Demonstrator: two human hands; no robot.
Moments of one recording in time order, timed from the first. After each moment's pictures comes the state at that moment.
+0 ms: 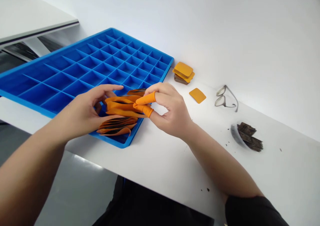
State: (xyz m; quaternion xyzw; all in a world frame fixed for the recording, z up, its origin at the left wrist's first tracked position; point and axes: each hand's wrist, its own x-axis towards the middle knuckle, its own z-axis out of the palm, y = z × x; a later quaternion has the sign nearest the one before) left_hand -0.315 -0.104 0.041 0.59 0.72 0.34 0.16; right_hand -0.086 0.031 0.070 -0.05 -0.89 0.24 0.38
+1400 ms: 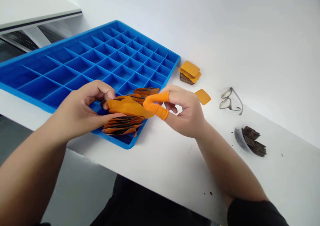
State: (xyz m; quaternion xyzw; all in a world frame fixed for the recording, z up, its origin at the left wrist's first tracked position) left_hand -0.317 -0.112 0.036 0.62 0.63 0.45 0.14; right_hand -0.084 0.034 0.072 -0.08 -0.86 0.35 0.36
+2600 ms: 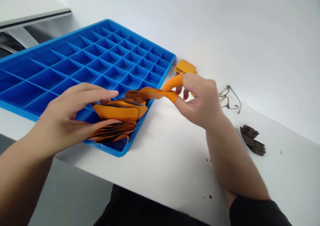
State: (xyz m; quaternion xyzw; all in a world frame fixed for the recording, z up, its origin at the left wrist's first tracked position) left_hand -0.321 -0.106 0.037 0.72 0.55 0.42 -0.02; right_hand -0.062 0.070 0.096 -0.13 -0.92 0.14 0.33
